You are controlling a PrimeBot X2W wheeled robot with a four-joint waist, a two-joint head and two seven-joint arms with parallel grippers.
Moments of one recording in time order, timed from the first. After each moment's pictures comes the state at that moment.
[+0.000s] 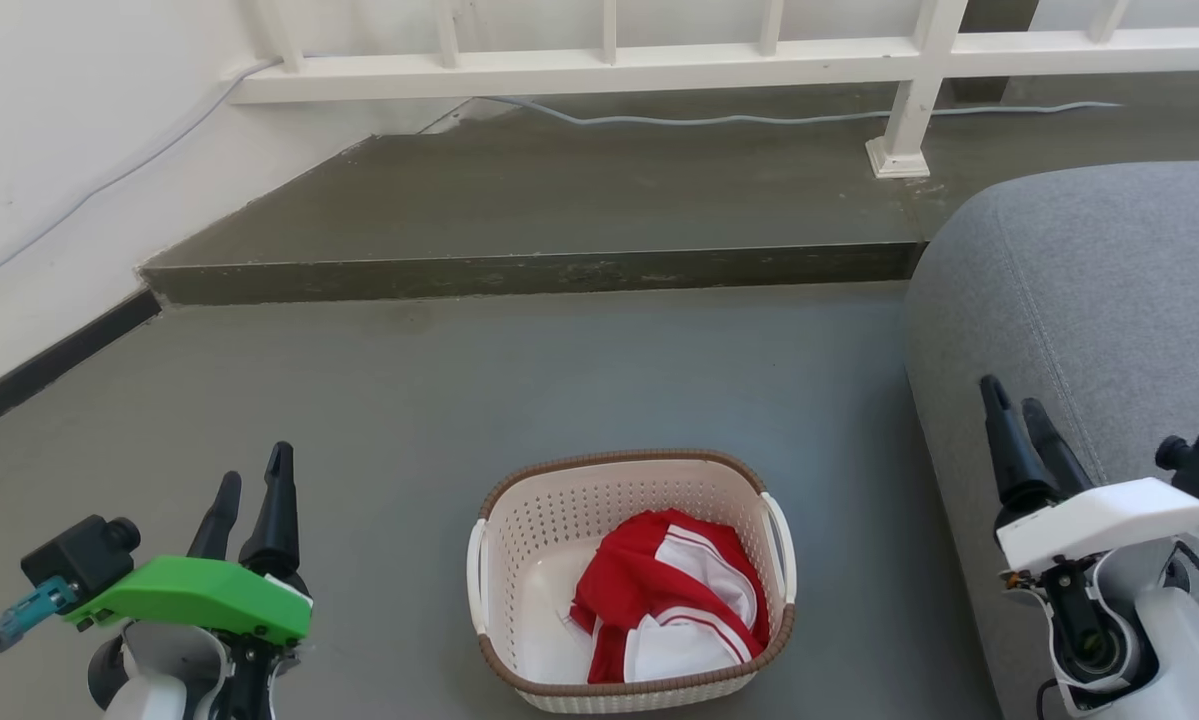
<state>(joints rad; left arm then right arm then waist) -0.08 0.12 -0.14 0.21 -0.89 -0.02 -0.07 -0.06 -0.15 0.10 0.22 0.85 0.05 -0.07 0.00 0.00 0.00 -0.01</state>
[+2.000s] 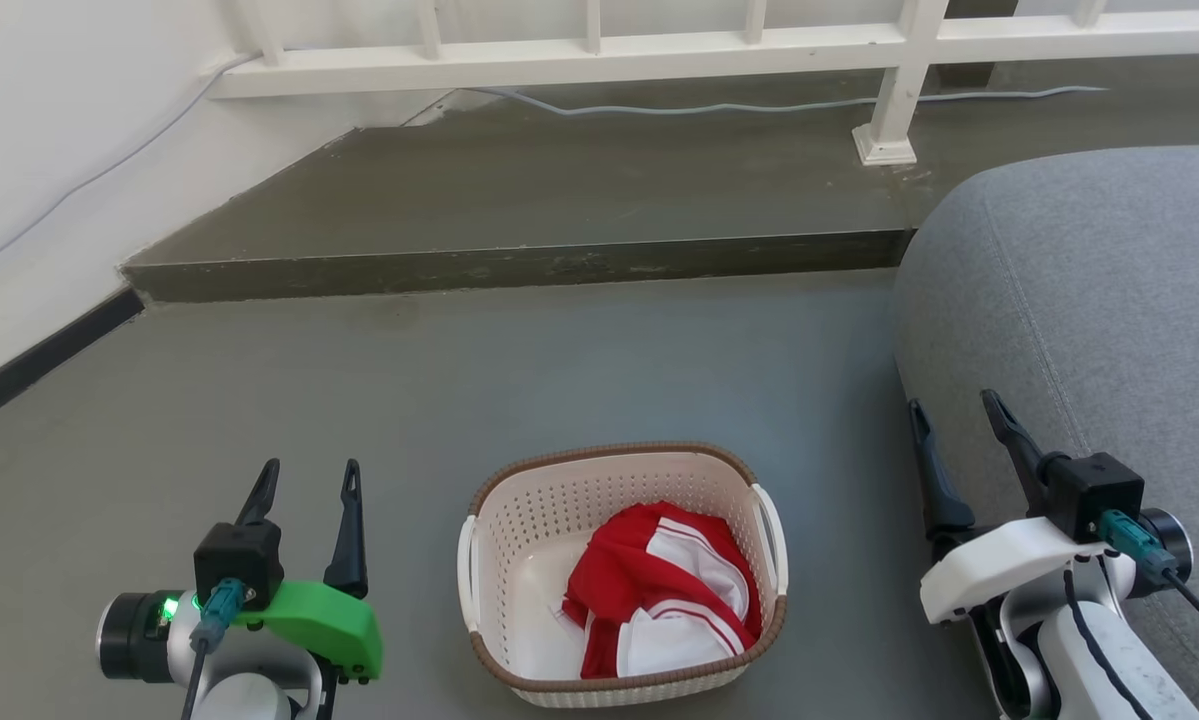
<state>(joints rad) -0.13 0.12 -0.30 0.34 -0.27 0.10 -0.25 -0.05 -0.15 0.24 0.24 0.23 -0.06 -0.25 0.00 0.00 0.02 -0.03</state>
